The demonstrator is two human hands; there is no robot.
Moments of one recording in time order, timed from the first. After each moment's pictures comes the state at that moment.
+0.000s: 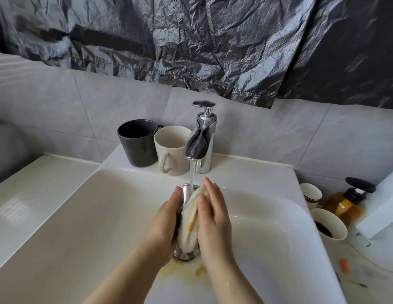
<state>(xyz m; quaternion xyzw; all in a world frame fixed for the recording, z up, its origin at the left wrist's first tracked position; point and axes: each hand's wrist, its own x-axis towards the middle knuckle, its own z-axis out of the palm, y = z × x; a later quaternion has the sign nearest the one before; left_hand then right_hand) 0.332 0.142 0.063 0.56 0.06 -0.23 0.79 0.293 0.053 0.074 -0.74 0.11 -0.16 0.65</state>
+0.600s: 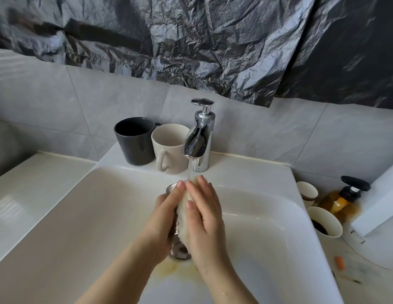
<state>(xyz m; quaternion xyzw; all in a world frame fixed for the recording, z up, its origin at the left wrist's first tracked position) 0.335 0.146 0.064 0.55 0.05 -0.22 0.81 0.284 0.064 0.077 -0.78 0.04 -0.20 0.59</state>
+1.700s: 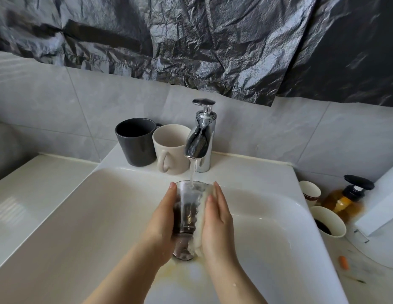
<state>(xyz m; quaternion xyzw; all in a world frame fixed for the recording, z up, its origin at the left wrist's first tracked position) 0.333 0.144 0.064 0.51 0.04 -0.24 0.83 0.289 0.052 0.083 -0.68 0.15 -0.14 0.70</state>
